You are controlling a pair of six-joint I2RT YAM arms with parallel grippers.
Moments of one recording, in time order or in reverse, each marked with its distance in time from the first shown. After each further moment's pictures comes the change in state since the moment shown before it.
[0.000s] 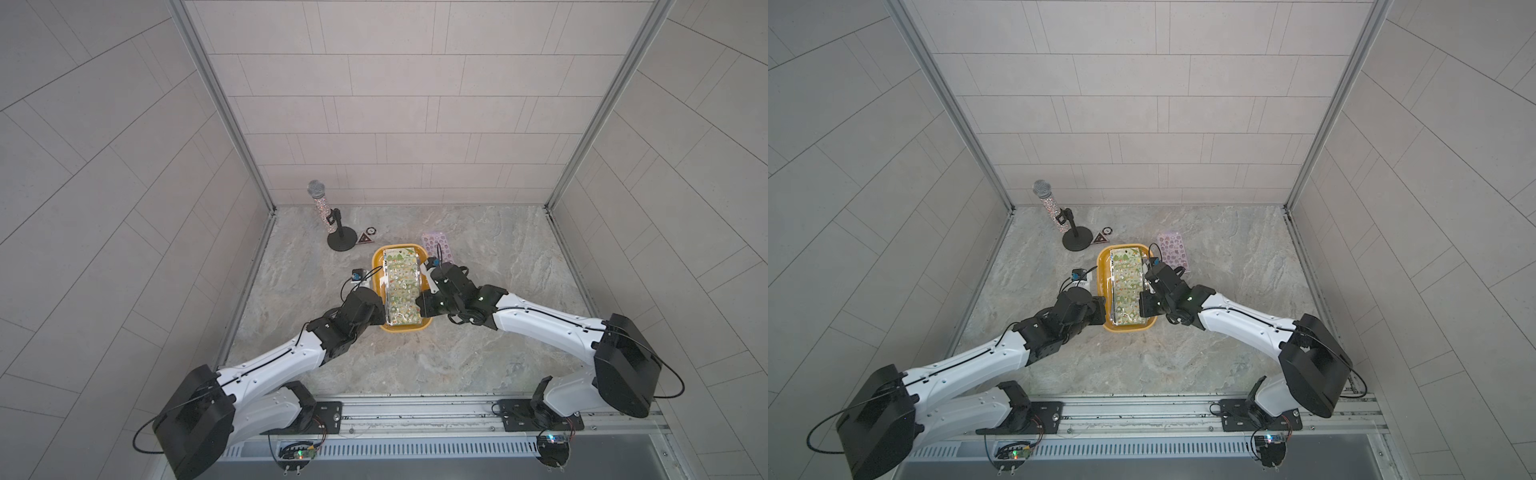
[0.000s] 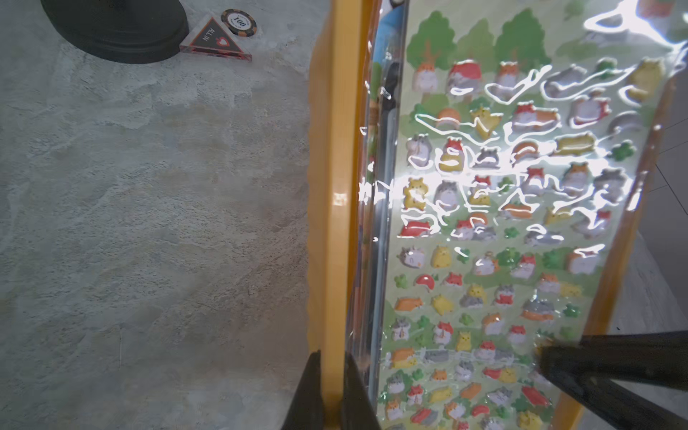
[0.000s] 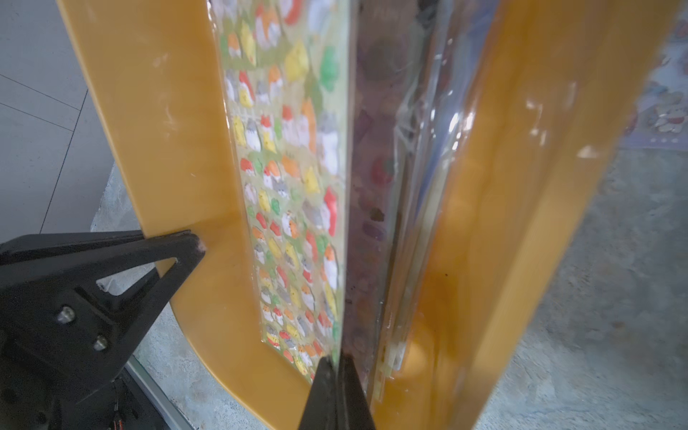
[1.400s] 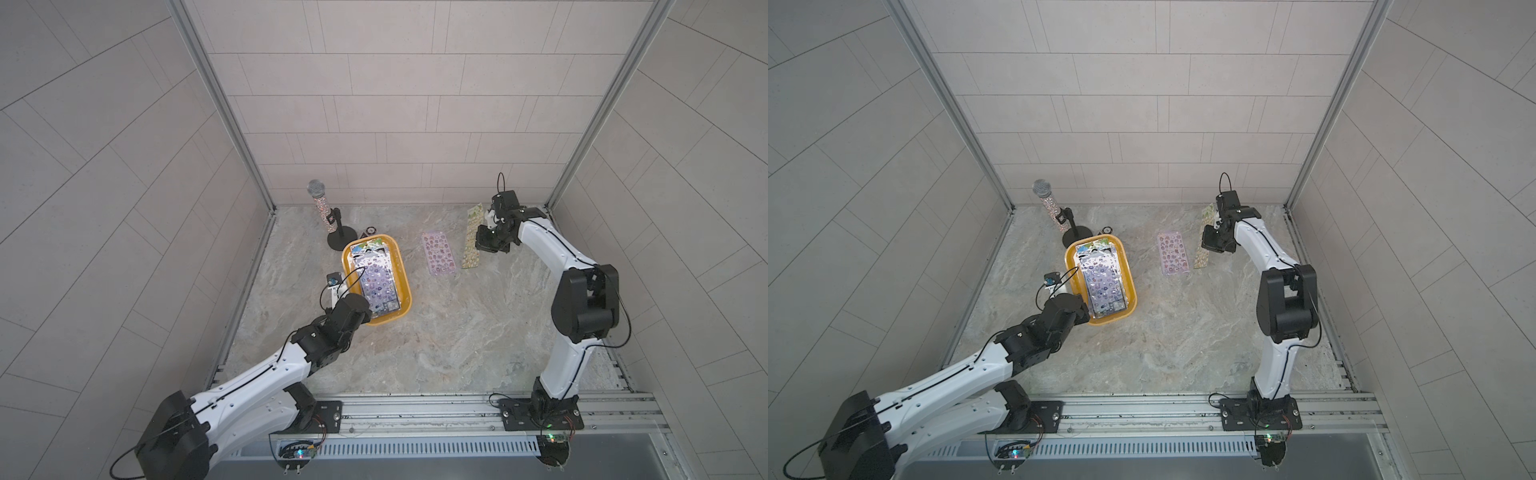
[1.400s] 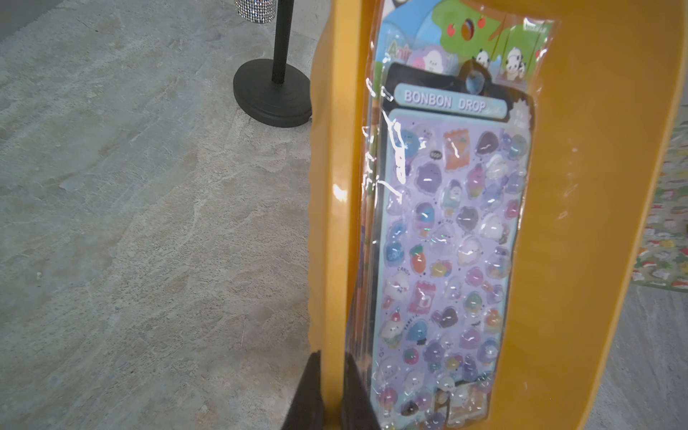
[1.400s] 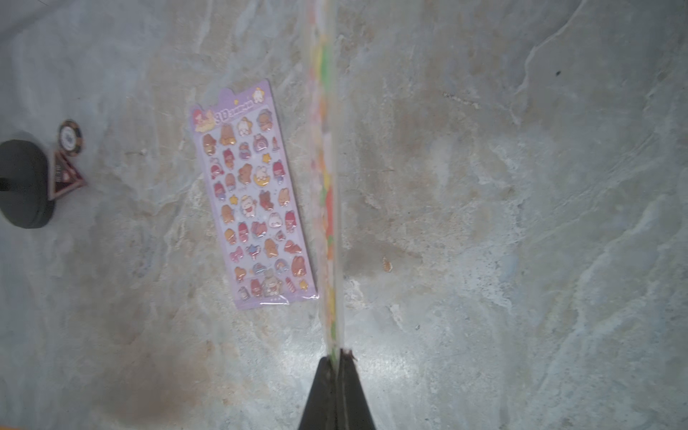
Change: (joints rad) left arm 0.000 -0.166 -0.040 -0.137 -0.275 -0.113; right arm -0.695 0.499 0.744 -0.614 -0.103 -0.277
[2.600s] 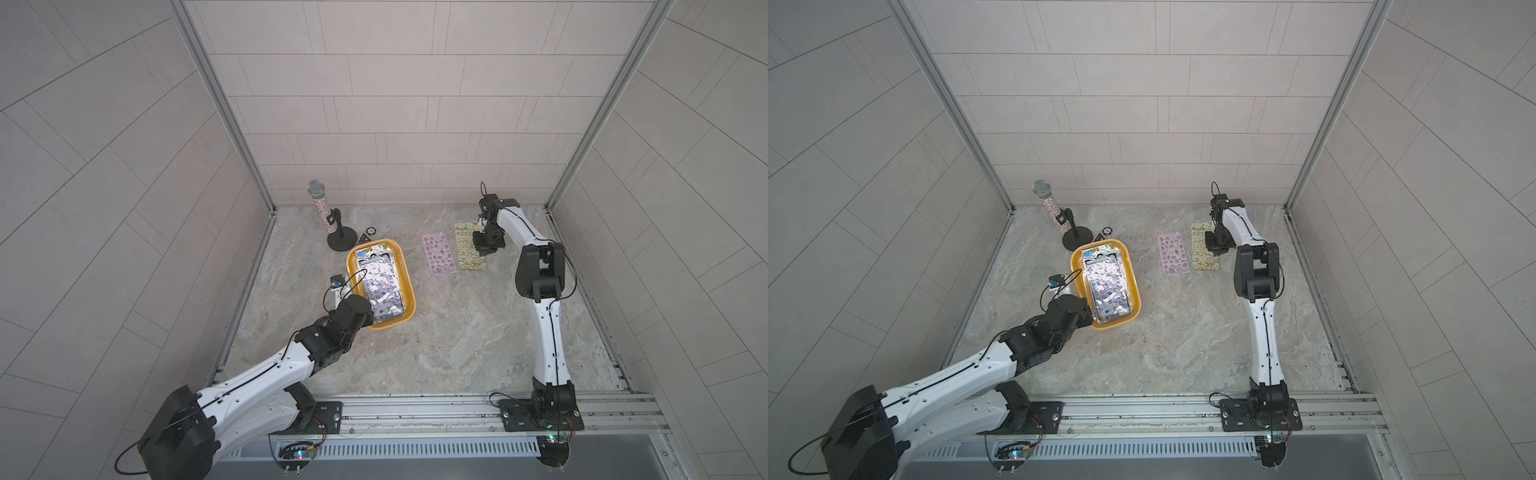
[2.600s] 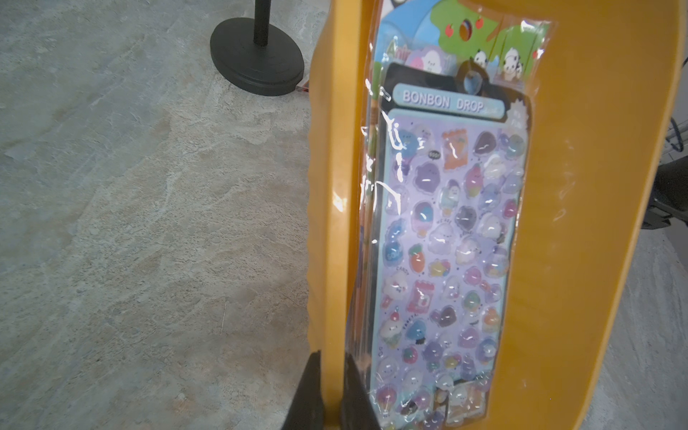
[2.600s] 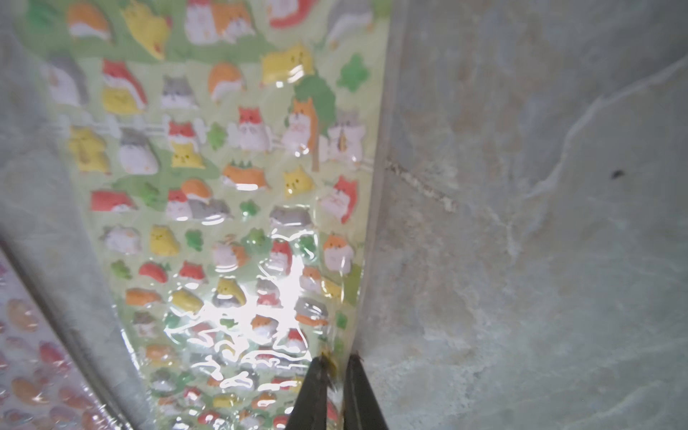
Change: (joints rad) left arm -0.002 0.034 -0.014 0.025 0.066 -0.027; right arm -0.047 0.566 0.584 -0.324 0.163 -0.222
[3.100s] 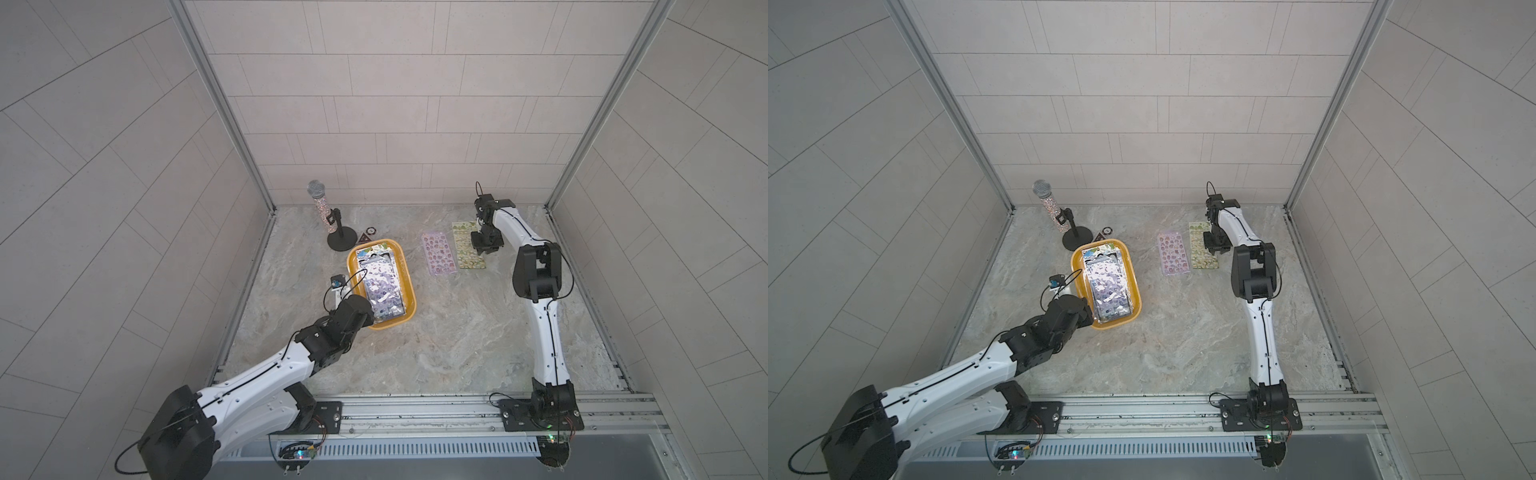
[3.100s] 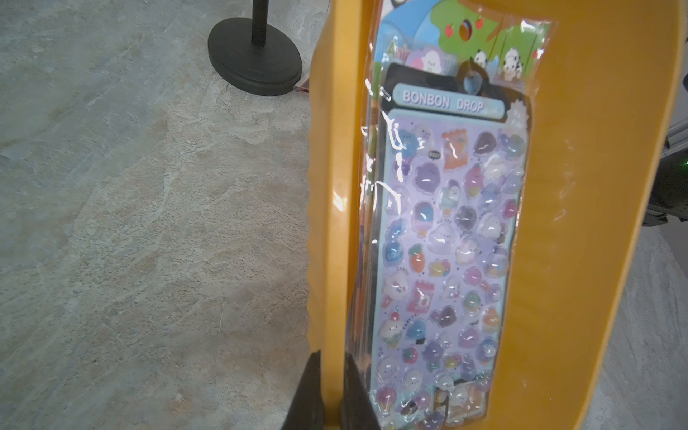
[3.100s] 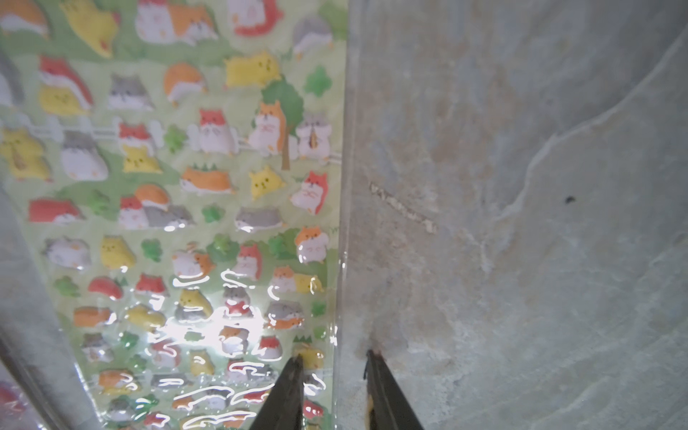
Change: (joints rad) left arm -0.002 0.000 -0.002 0.006 0.000 0.000; right arm 0.034 0.000 -0.003 0.034 0.100 -0.004
